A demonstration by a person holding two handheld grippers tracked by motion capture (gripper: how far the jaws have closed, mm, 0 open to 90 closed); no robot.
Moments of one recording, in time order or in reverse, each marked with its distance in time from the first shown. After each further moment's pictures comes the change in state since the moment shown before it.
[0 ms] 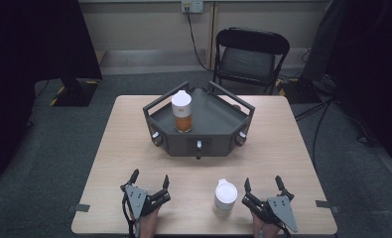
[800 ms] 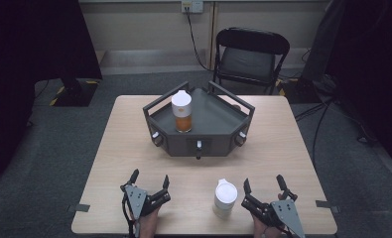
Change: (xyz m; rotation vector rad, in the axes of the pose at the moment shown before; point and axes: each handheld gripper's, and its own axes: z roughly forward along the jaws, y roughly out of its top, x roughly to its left) left arm 0.000 0.000 0.000 0.000 -0.001 -0.001; right arm 0.000 0.021 -0.015 -0.088 0.060 0.045
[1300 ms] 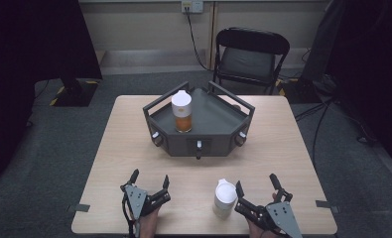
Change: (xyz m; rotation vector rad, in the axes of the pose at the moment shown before) left arm 0.000 0.000 0.000 0.000 0.000 0.000; right arm 0.009 0.022 -0.007 -0.026 0.097 -0.010
